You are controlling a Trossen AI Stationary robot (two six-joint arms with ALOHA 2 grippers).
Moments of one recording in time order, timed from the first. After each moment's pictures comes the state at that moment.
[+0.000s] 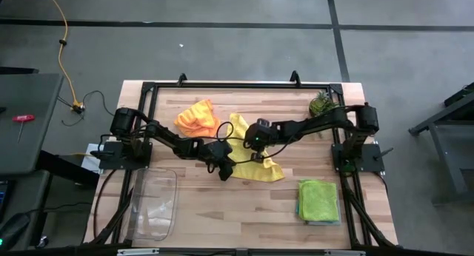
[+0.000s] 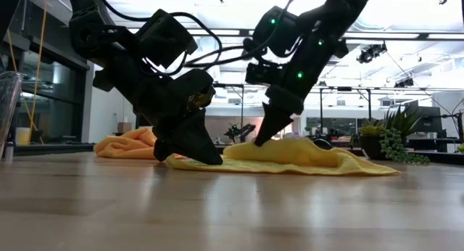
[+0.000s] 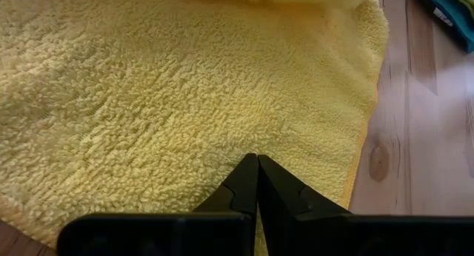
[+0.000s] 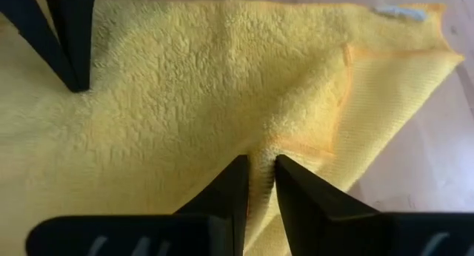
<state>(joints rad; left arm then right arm) 0.05 1.86 0.69 0.44 -0.01 -0.60 -0.07 1.80 1.02 -0.20 0.13 0.02</state>
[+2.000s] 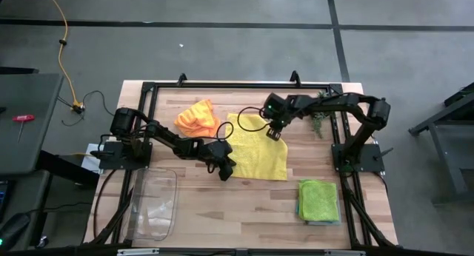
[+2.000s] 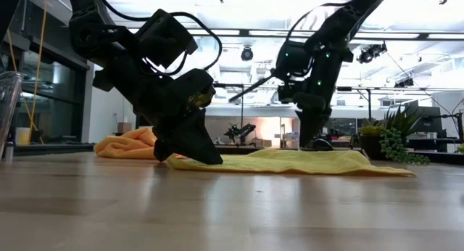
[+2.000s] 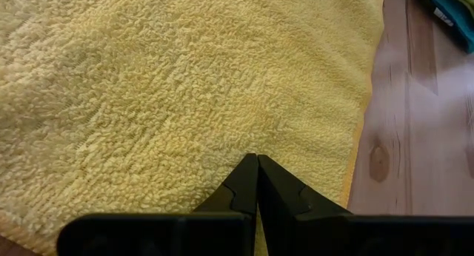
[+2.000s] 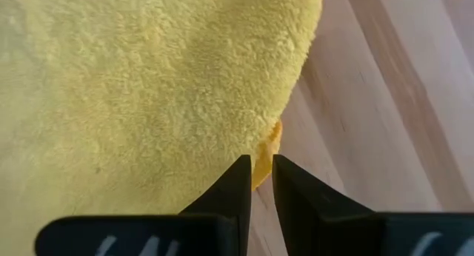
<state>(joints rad) 0.04 1.86 0.69 0.44 -0.01 -0.60 -0.43 1.69 0.98 -0.52 -0.05 0.02</state>
